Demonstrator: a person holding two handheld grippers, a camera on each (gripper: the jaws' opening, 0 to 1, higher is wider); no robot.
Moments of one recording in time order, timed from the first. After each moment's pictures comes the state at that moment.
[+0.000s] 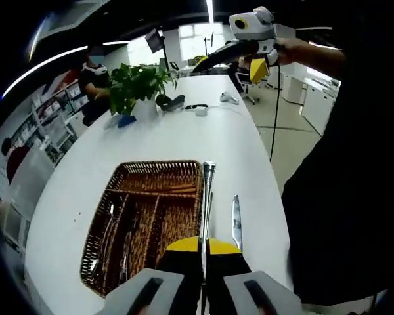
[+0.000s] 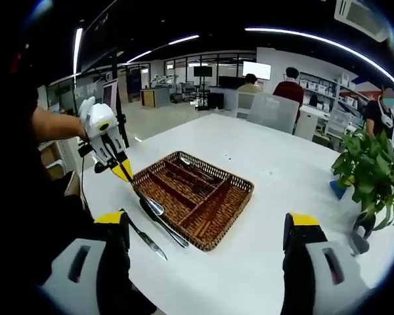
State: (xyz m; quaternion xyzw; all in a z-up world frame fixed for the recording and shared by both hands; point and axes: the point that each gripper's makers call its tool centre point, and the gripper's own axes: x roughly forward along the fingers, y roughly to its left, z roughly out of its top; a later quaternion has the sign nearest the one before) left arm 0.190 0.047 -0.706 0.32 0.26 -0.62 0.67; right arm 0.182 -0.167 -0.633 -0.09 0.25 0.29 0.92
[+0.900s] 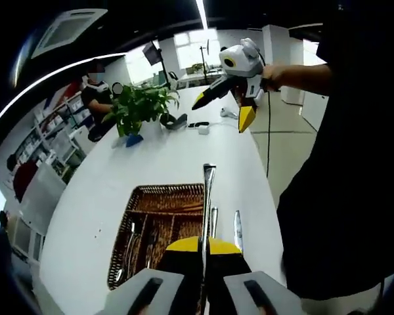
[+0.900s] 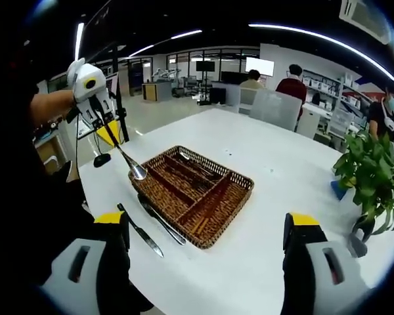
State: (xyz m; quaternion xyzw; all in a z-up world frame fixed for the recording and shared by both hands) left arm 0.189 0.049 -0.643 0.33 0.24 -0.62 0.67; right arm 0.188 -0.168 -0.640 -0.11 0.27 0.30 0.91
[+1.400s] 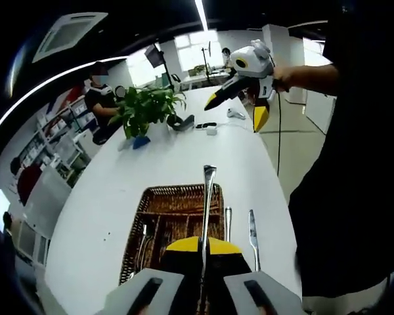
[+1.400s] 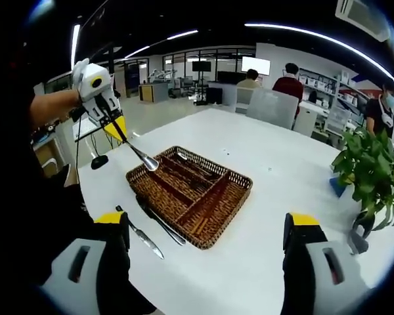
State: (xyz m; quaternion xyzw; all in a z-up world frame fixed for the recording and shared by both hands) left arm 0.233 0.057 -0.643 0.33 0.22 -0.61 0.68; right arm 0.189 -0.166 -0.644 -0.10 0.27 0.29 0.91
